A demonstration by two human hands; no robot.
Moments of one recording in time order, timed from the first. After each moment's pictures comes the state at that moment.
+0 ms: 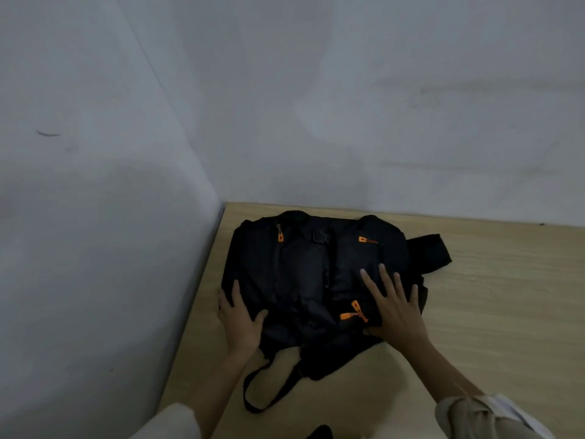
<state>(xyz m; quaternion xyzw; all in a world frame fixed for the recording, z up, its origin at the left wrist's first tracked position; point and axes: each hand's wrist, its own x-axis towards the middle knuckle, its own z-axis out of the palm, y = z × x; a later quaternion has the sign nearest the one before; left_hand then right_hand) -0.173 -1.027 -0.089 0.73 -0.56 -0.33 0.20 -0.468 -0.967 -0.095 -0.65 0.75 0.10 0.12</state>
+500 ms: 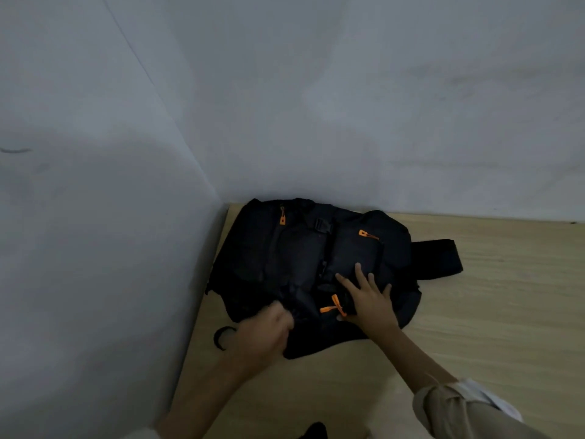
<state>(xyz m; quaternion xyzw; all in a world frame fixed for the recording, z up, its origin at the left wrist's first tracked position) -0.155 -1.050 -0.060 0.39 -0.91 -0.12 0.08 -0.411 -1.037 -0.123 -0.64 0.73 0.06 0.22</state>
